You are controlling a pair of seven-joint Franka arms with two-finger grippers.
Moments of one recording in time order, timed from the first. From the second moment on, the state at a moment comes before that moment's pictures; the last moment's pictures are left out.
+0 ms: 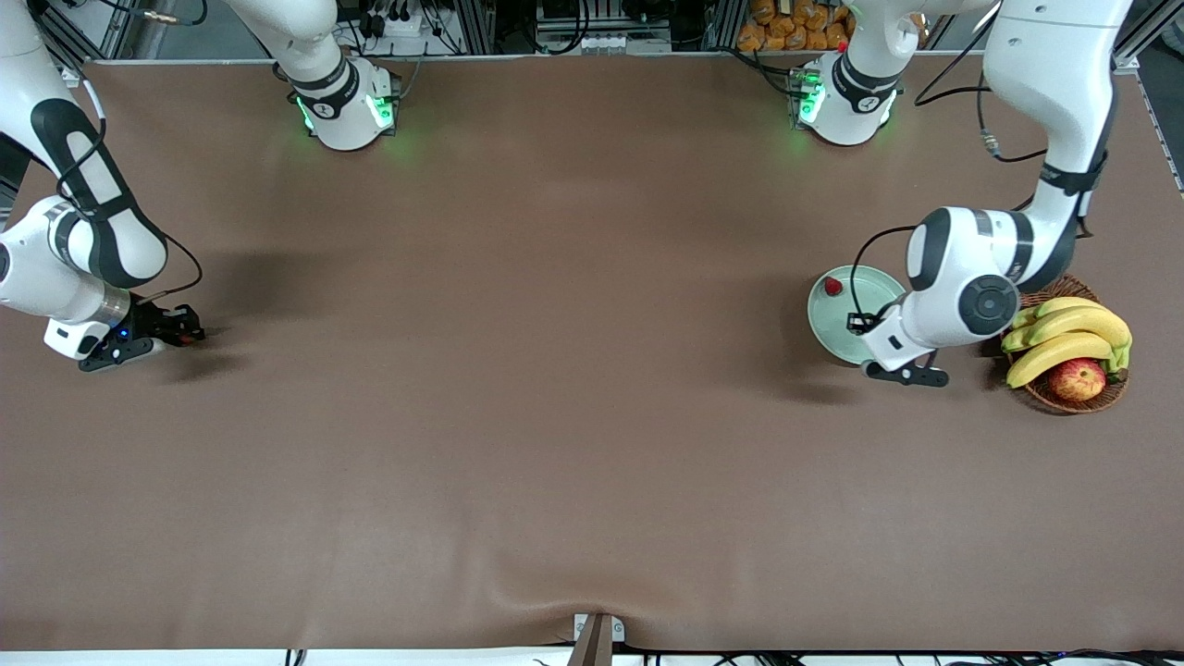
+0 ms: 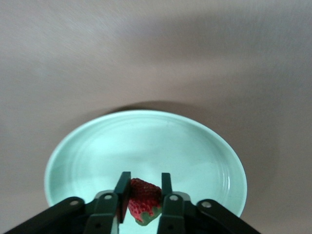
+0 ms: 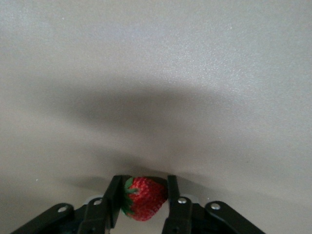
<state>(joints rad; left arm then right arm) -0.05 0.38 -0.06 -2.14 0.04 2.26 0.02 -0.65 0.48 0.16 -2.14 -0.11 2.53 -0.72</state>
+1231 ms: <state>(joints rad) -0.06 0.38 -0.07 -1.97 0.04 2.28 0.02 -0.31 0.38 0.33 -2.02 -0.11 2.49 -0.78</state>
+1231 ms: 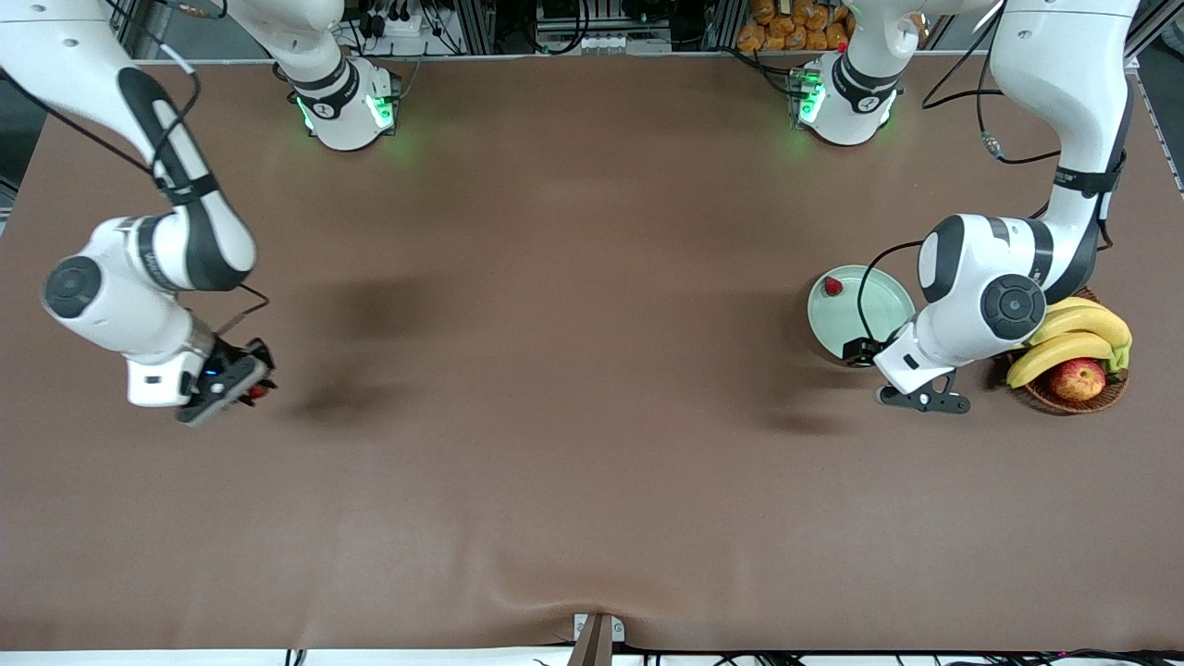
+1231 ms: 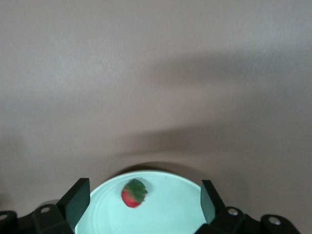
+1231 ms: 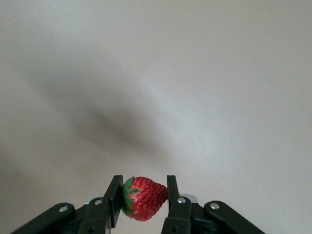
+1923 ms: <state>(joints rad) -0.06 0.38 -0.07 -1.92 0.04 2.28 0.01 0.08 0.62 0.33 -1.82 -0.11 2.61 -0.59</state>
